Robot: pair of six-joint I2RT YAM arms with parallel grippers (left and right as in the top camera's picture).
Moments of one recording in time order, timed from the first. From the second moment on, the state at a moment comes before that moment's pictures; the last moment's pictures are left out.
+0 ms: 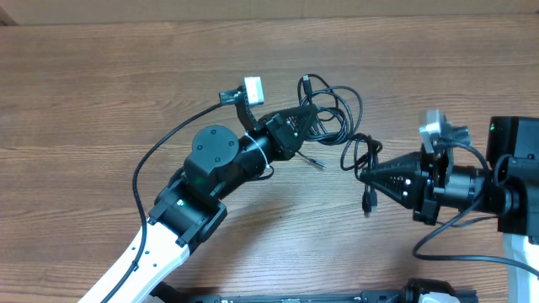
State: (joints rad) left arm -0.63 1.15 0.93 0.14 0.24 -1.11; right arm -0.11 1.06 1.31 -1.40 -1.35 -0.63
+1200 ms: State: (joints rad) left arm -0.62 1.15 0.93 0.01 0.52 -1.12; right arm -0.11 1.05 1.31 -1.44 -1.39 -0.89
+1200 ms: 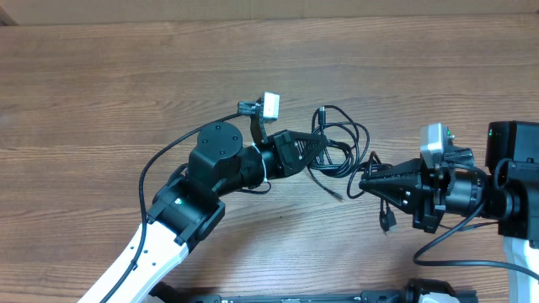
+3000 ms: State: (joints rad) left arm -0.56 1.15 0.93 0.18 0.51 -1.32; right arm -0.10 1.05 1.31 -1.28 -1.15 -0.36
